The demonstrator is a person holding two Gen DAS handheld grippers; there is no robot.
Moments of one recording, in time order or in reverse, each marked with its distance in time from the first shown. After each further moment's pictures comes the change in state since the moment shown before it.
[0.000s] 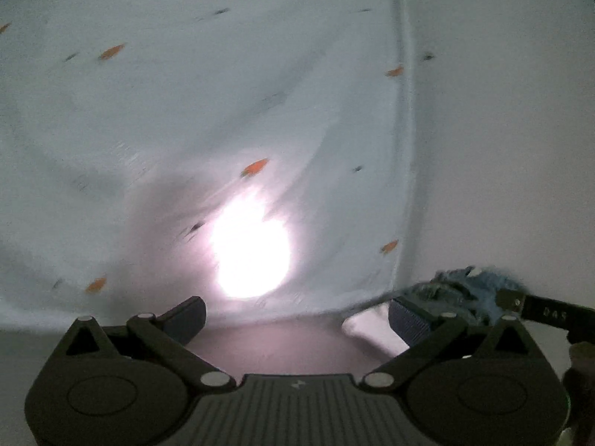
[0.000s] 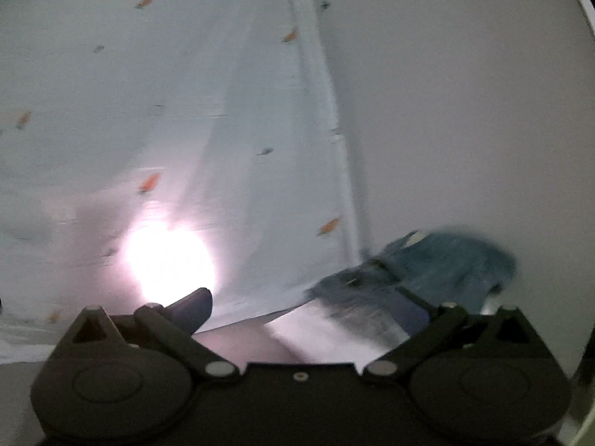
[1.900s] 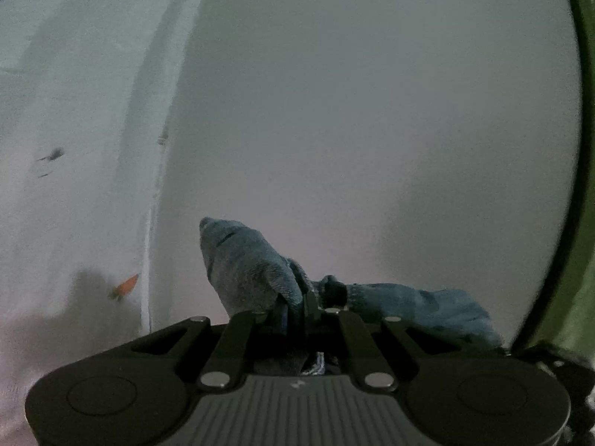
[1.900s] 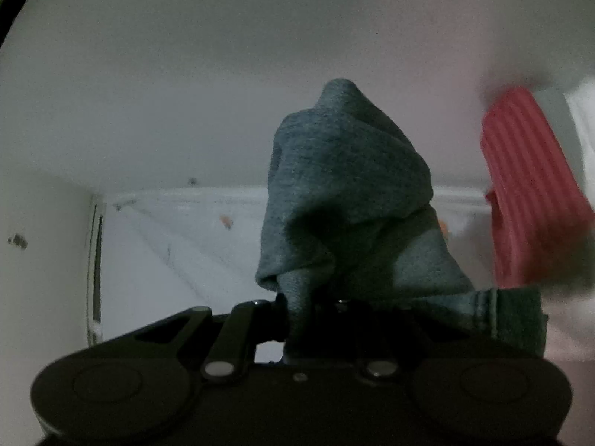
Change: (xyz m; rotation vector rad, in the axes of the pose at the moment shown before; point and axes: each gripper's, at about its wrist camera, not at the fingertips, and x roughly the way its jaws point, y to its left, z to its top) left arm 0.375 -0.239 0.127 0.128 0.153 -0.872; right arm 0.128 -0.225 0.013 1.286 -0.276 0.481
